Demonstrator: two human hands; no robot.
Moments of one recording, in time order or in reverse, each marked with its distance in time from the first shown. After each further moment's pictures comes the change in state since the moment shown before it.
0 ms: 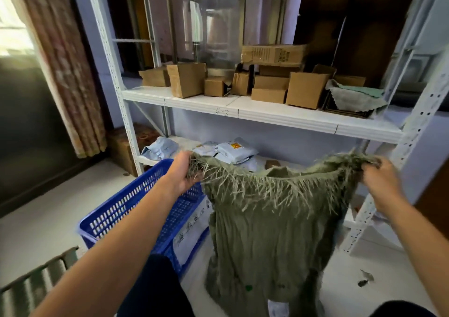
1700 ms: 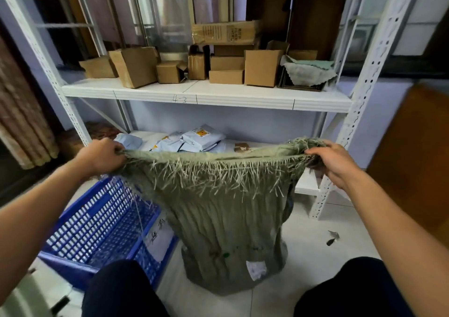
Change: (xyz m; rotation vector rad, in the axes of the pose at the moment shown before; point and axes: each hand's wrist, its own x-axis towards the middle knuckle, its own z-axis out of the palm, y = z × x) left_hand 0.012 0.066 -0.048 1.851 0.139 0.518; right_hand 0.009 0.025 -0.011 0.372 -0.266 0.252
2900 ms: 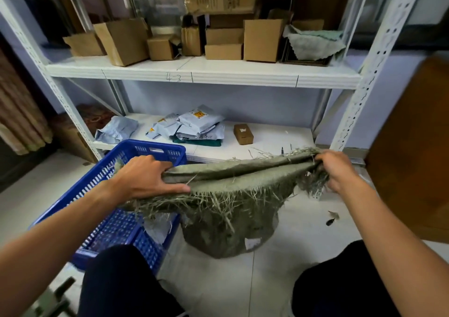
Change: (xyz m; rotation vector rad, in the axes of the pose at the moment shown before) left_hand -0.037 0.080 0.073 0.090 -0.090 0.489; right_hand 0.001 0.061 0.000 -0.141 0.226 0.120
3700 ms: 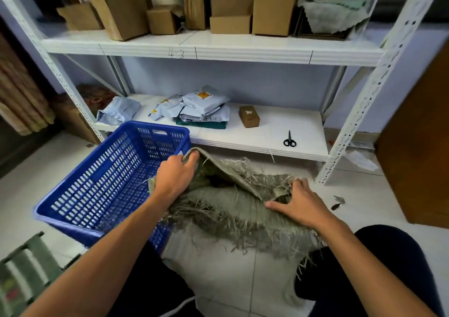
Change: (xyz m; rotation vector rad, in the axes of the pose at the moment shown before) left_hand 0.022 0.061 0.071 -0.724 0.215 -0.620; right_hand -0.080 0.097 0.046 -1.084 -0.403 -0.242
